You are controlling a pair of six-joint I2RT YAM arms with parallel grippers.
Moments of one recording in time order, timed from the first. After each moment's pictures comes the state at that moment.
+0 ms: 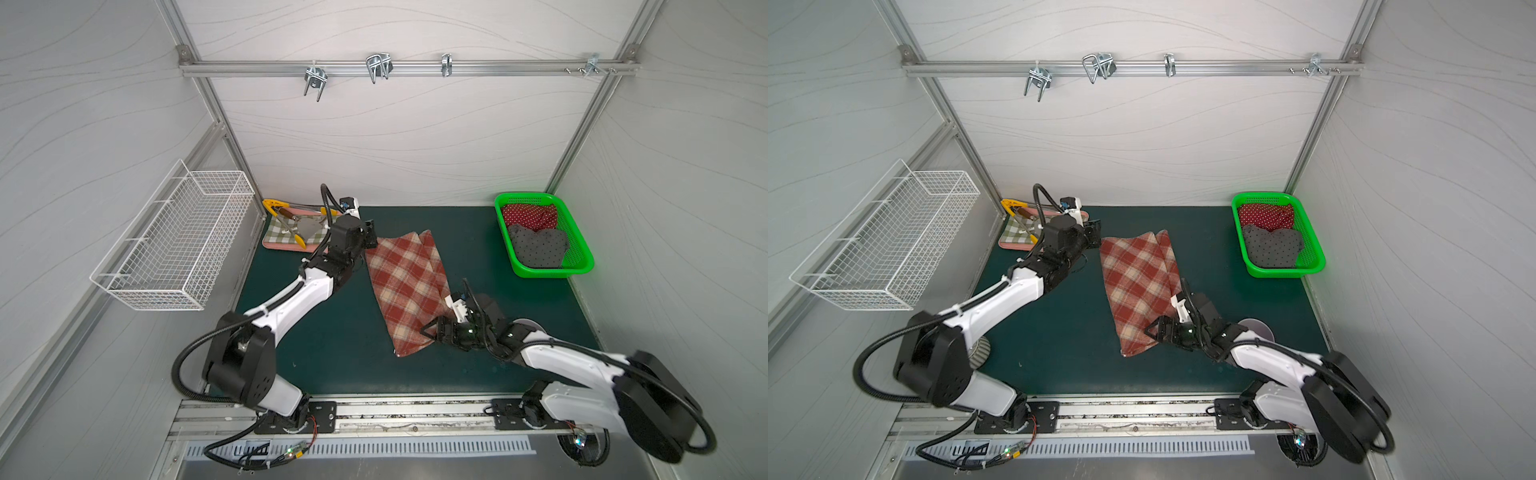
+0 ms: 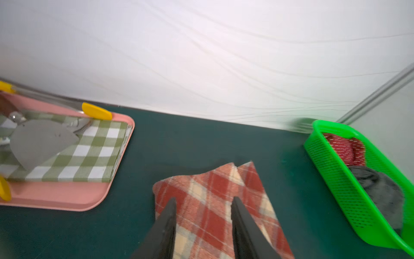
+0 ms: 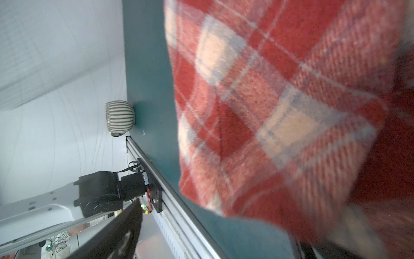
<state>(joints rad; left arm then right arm) -0.47 1.44 1.07 0.07 -0.21 -0.33 0.75 1.05 0.41 -0.06 -0.46 0.88</state>
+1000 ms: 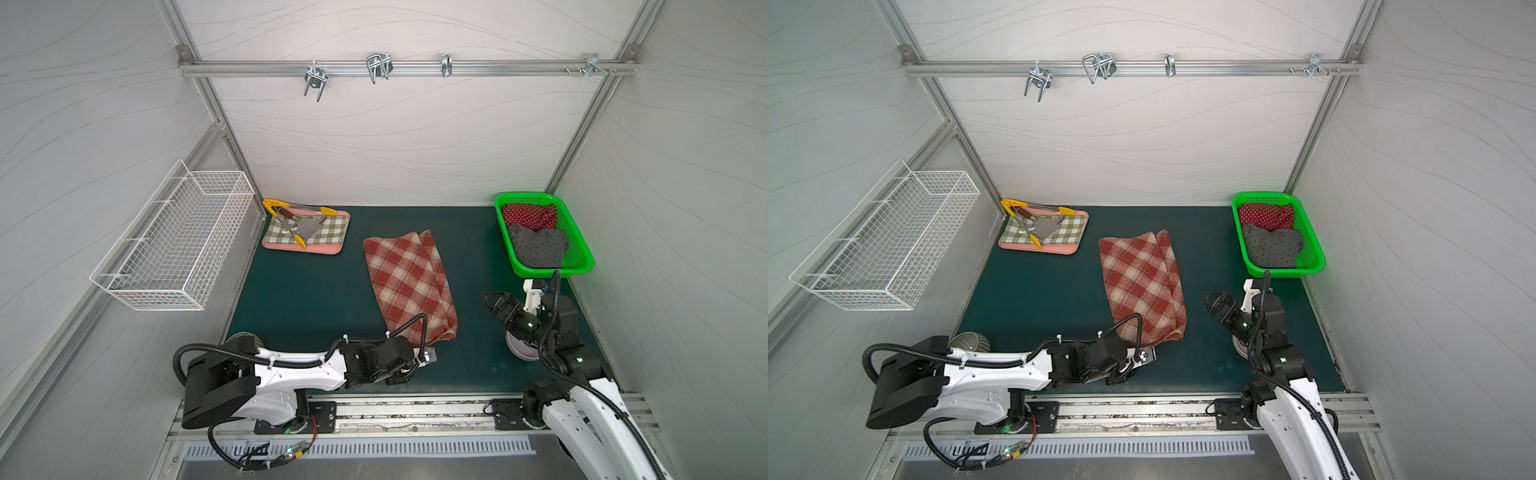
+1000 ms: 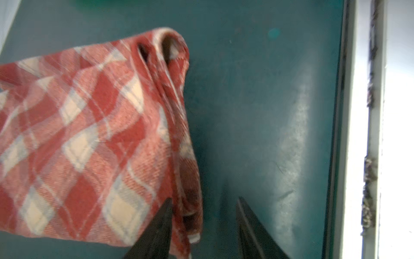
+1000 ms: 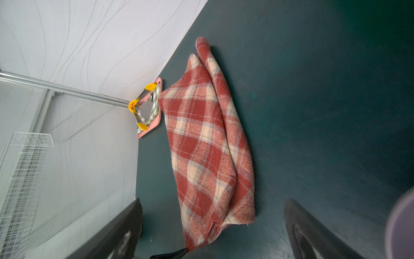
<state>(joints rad) -1.22 1.33 0.52 -0.07 -0.20 0.31 0.23 0.53 0.48 -0.49 -0.35 0.85</state>
